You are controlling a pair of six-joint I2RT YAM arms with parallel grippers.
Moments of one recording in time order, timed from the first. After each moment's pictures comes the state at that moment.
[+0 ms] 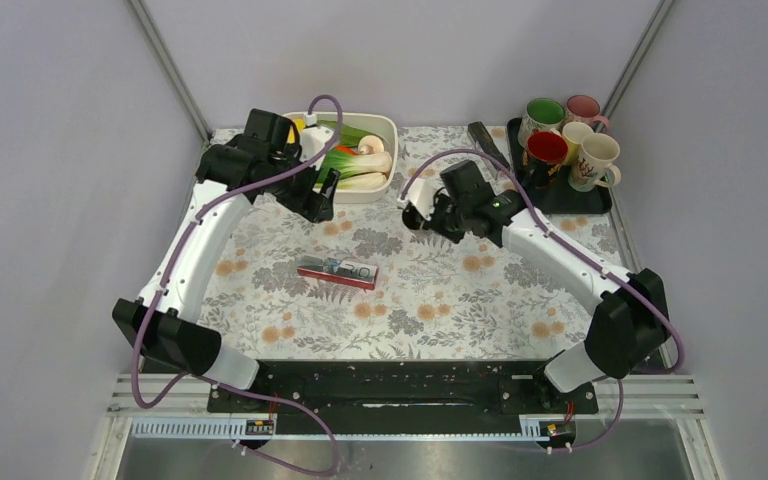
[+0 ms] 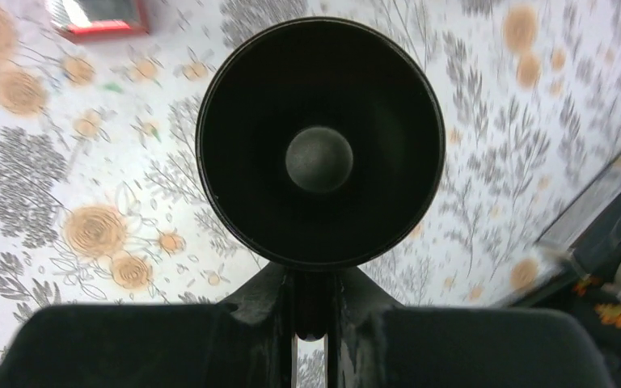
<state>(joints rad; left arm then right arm) -0.35 1.48 1.69 -1.15 0.29 0.22 0.66 1.51 1.29 -0.60 -0.15 -0.64</state>
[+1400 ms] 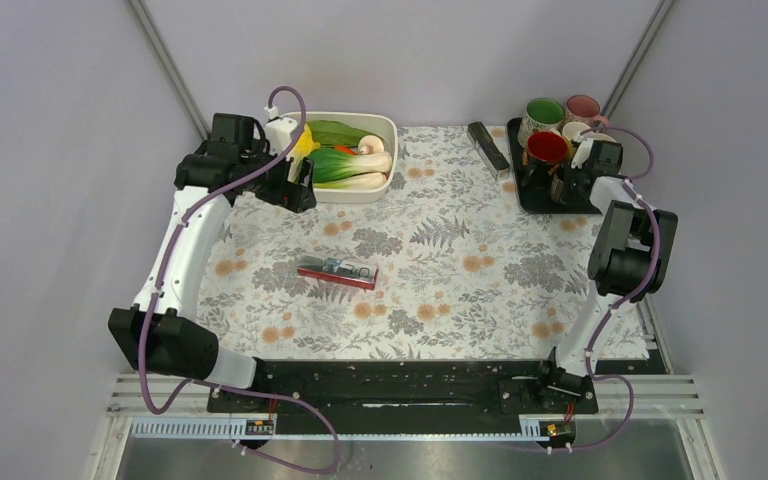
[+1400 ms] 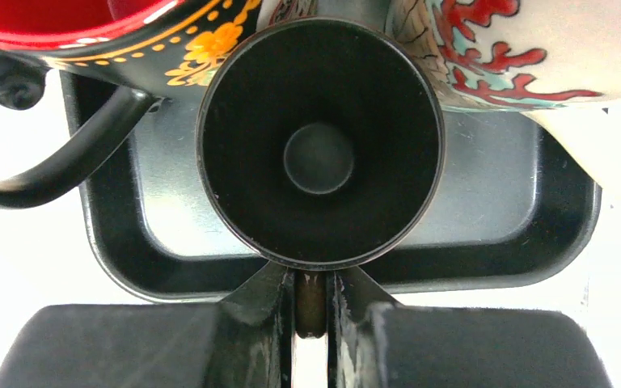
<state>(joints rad) -0.13 1.43 1.56 -0.97 0.37 0.20 -0.27 1.99 1.40 -0.23 -0.13 -0.16</state>
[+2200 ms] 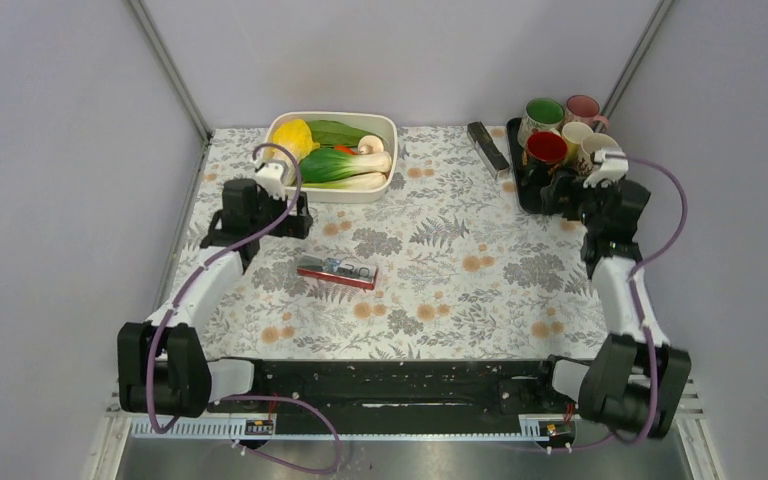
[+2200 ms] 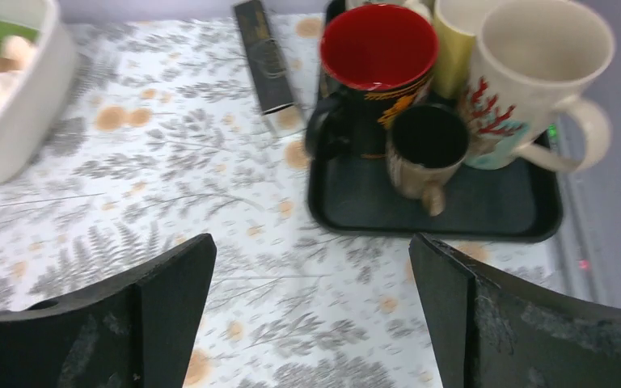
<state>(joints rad) -0.08 1.24 0.93 -0.26 0.25 0.05 -0.28 1.30 0.92 0.01 -0.34 -0.07</state>
